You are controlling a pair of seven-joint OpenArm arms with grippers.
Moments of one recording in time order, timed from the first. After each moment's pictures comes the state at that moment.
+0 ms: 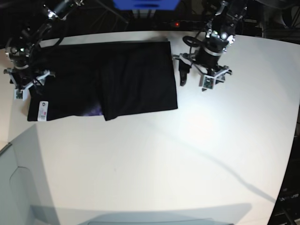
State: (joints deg) left arm 26.4 -23.7 13.6 111.5 -15.7 10.2 25.9; right arm -8.3 -1.7 48.1 99.9 -2.6 39.1 -44.6
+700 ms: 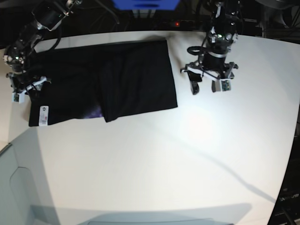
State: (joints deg) left arm 27.8 -11.6 2.1 111.6 -21.7 10.3 25.5; right arm -4.3 4.5 48.2 81.5 -0.2 38.8 -35.7
